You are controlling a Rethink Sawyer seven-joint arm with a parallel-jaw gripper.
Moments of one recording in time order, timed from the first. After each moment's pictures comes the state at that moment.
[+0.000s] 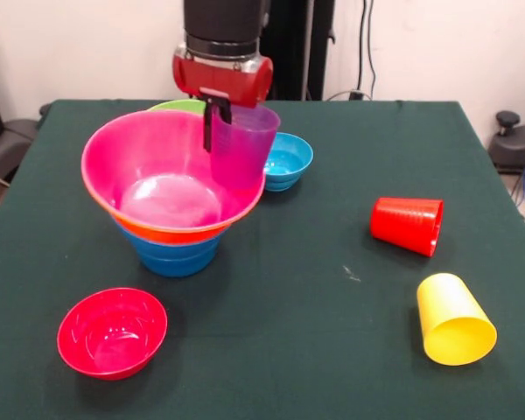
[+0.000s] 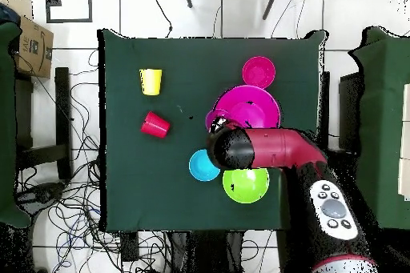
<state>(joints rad) -0.51 -0.75 0.23 1.77 -0.43 0.42 2.20</state>
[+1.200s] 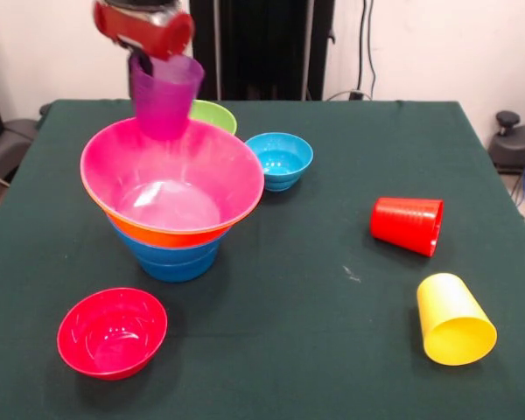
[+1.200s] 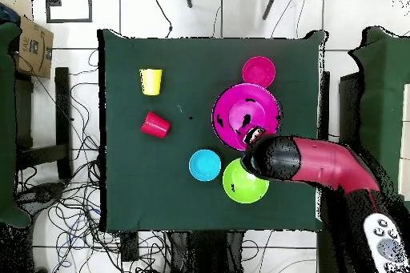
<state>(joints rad) -0.65 -0.87 0.23 1.79 -0.39 0.62 2.20</state>
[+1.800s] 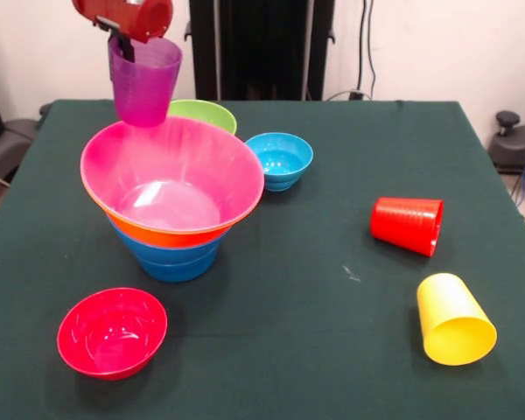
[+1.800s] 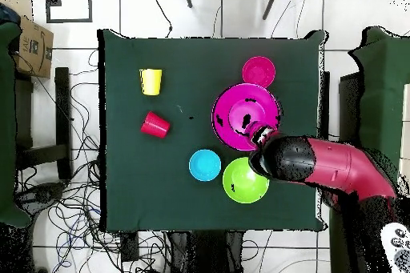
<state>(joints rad) -0.70 -0.90 0.27 1.80 -0.39 0.64 2.20</state>
